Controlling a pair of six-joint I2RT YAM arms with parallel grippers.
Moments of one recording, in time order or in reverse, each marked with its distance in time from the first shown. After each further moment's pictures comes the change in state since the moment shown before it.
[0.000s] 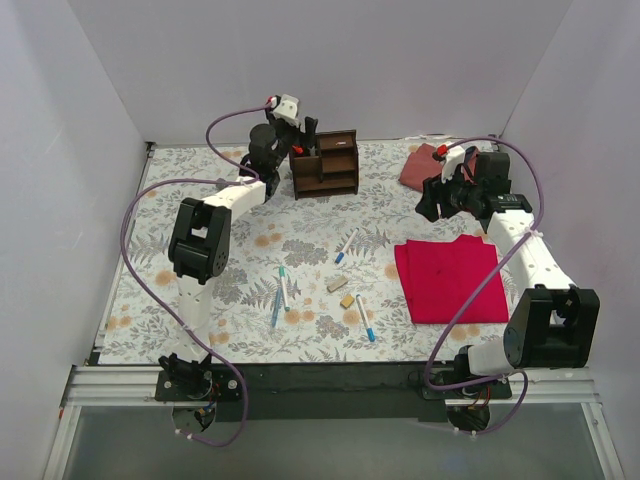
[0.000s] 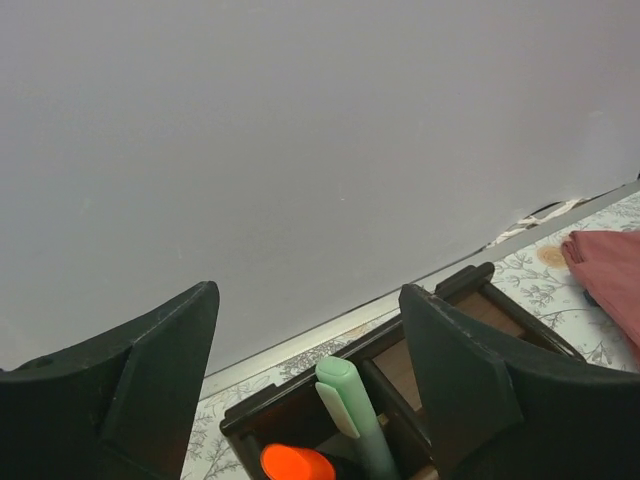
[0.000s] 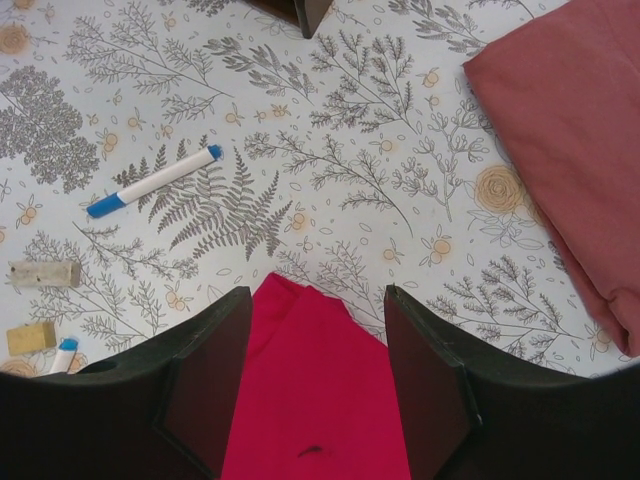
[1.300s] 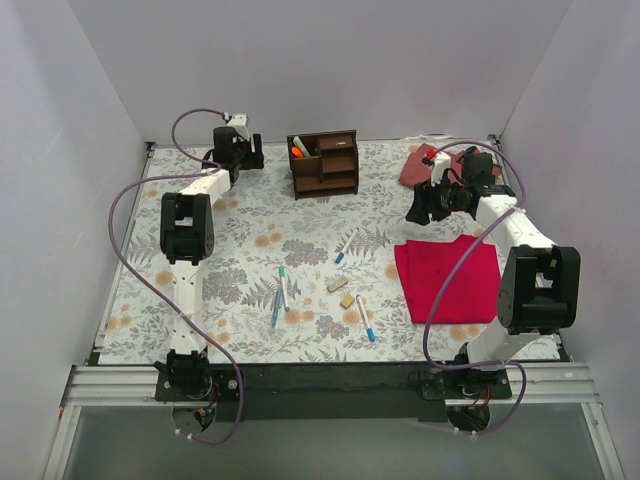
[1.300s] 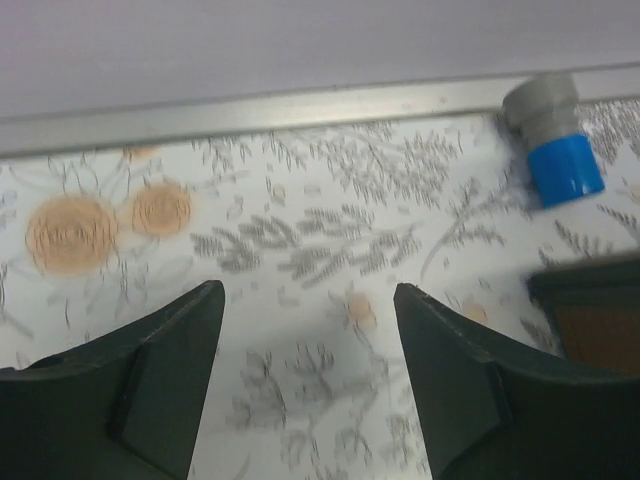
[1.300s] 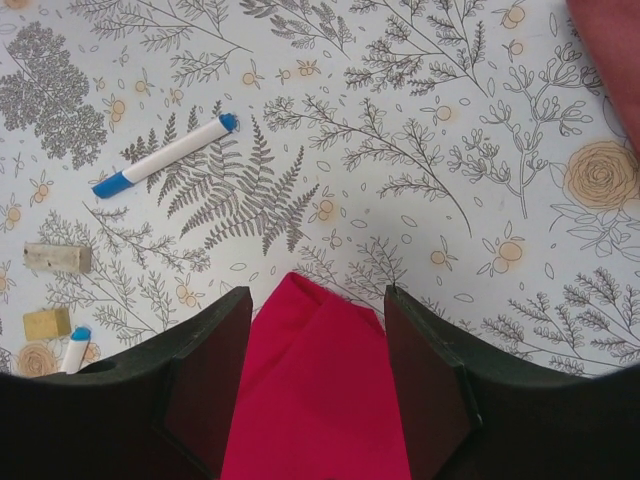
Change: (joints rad) left arm 0.262 0.299 0.333 -0.630 0.010 -0.113; right arm 0.000 0.198 0.034 -0.019 -0.091 0.002
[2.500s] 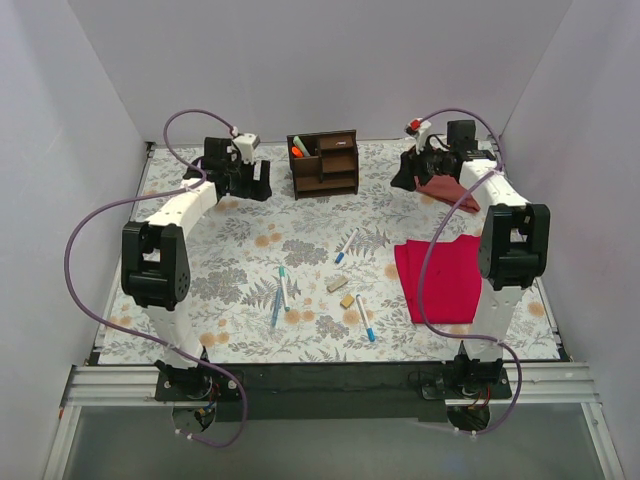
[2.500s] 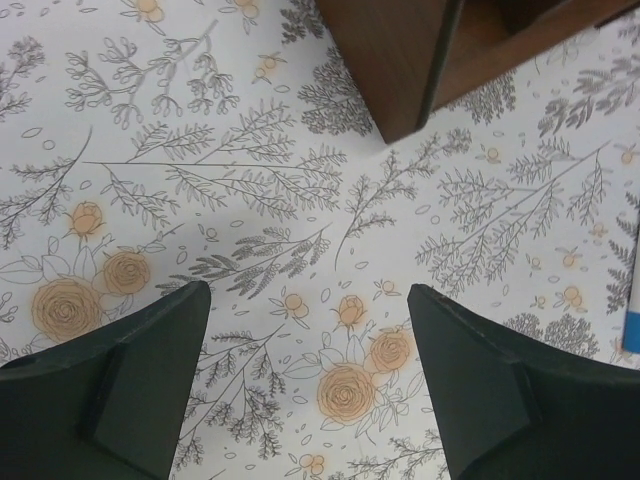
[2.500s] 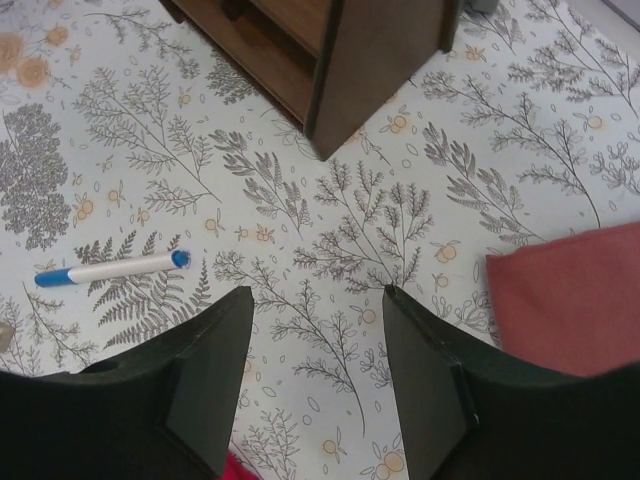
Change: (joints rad) left arm -0.053 -0.655 -0.570 -0.394 0.172 0.098; right arm 0.035 0.392 0.462 0.027 -0.155 -0.125
